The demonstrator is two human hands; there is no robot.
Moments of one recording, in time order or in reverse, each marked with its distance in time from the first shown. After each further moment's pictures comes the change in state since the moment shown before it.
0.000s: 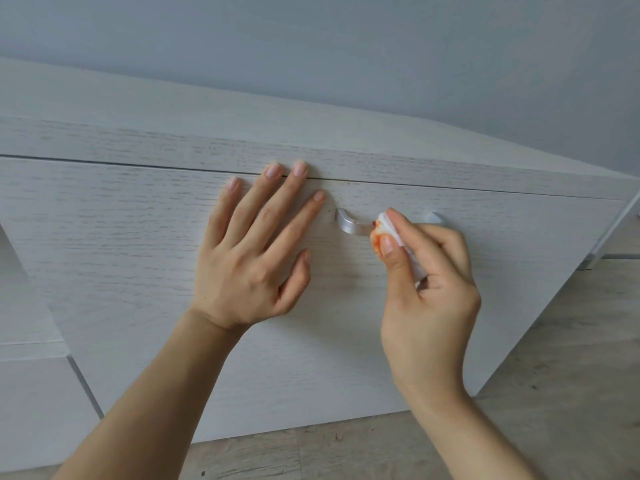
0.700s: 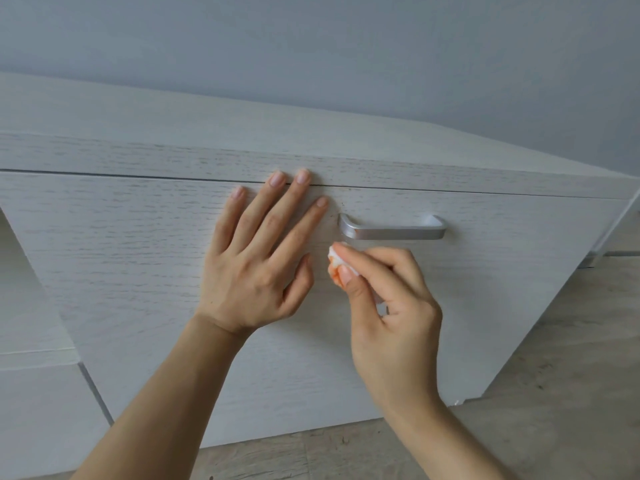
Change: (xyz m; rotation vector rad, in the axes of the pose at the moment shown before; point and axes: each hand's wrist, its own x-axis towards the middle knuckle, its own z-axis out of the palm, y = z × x) left_hand -0.001 -0.001 0.000 0.020 -0.009 0.011; right_hand -0.017 -0.006 0.007 -0.008 -0.172 -0.034
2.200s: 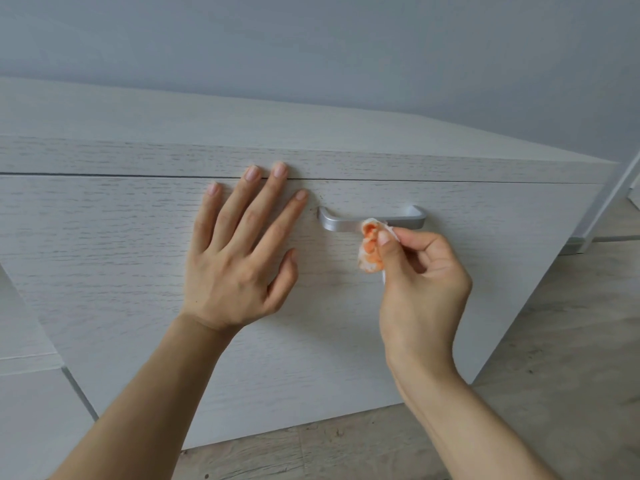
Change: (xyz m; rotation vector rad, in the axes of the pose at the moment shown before) left_hand -0.002 0.002 0.003 0.012 -0.013 -0.010; right_hand 0.021 0.006 -0.016 0.413 0.308 0.493
